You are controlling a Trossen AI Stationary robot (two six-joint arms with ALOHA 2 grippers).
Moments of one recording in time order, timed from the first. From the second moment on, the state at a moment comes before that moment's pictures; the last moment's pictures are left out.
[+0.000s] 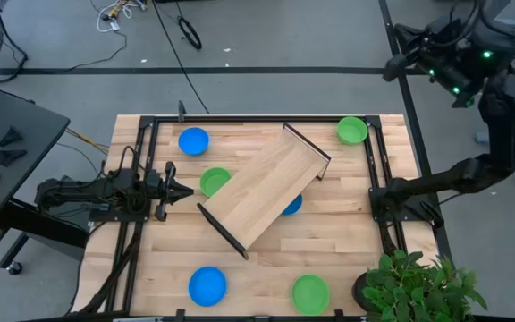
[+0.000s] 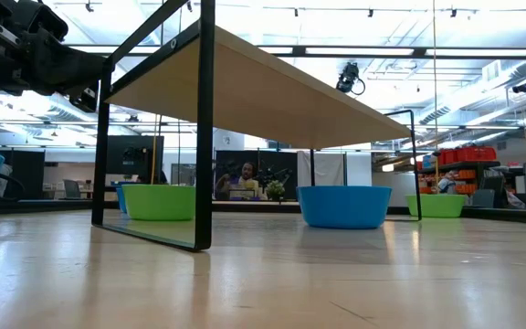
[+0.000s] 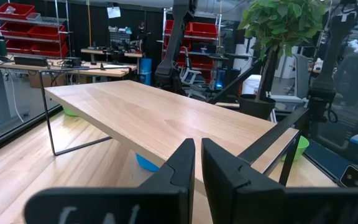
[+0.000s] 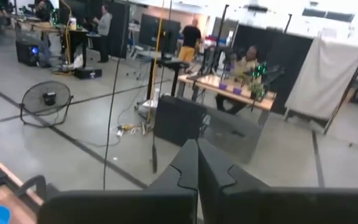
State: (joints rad) left arm -0.01 0.01 0.01 0.07 0.01 -0.10; right arm -0.64 1.24 2.17 -0.99 0.39 -0.15
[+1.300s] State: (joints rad) left arm -0.01 0.01 0.01 0.07 0.01 -0.10; right arm -0.79 1.35 2.17 -1.28 0.23 -0.01
